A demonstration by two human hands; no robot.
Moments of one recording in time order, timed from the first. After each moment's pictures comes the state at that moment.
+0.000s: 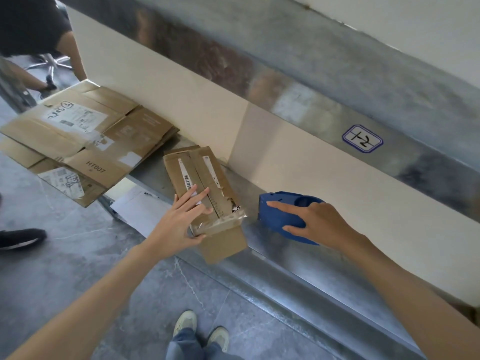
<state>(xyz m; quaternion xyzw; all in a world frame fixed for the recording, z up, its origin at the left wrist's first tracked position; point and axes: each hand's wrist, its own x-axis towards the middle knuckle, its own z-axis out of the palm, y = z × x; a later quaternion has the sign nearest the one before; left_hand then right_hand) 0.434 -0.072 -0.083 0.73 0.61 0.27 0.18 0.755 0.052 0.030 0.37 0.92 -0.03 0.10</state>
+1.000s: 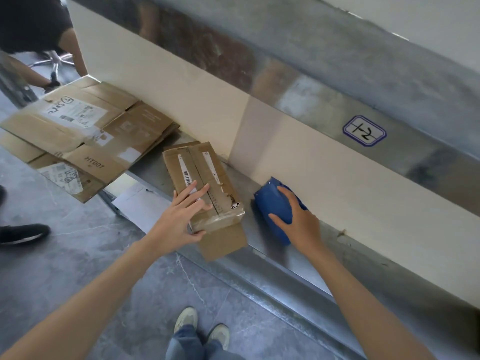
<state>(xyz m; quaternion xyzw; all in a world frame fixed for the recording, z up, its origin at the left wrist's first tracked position) 0.436 -0.070 -0.088 0.72 0.61 0.27 0.17 0.742 0.043 -0.052 0.54 0.82 -0.16 -0.13</state>
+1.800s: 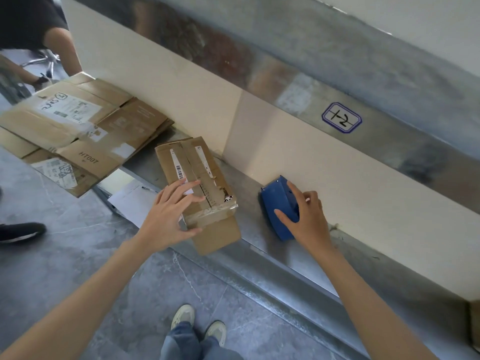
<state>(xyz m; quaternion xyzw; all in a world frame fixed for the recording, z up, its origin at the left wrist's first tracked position) 0.440 -0.079 -0.083 0.72 0.63 0.28 0.10 0.774 0.043 -0.049 0.54 0.81 -0.15 -0.16</state>
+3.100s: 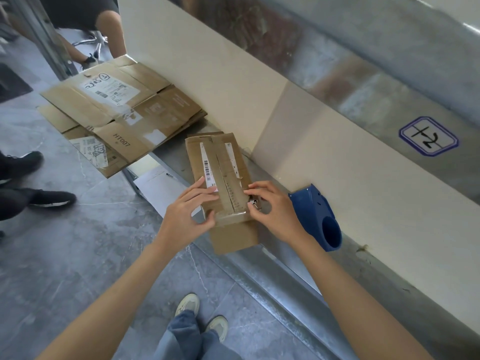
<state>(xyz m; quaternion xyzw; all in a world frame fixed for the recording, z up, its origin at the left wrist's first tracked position) 0.459 -0.093 -0.087 0.58 0.65 0.47 0.11 0.661 0.048 -0.056 0.33 0.85 -0.36 -0.19</state>
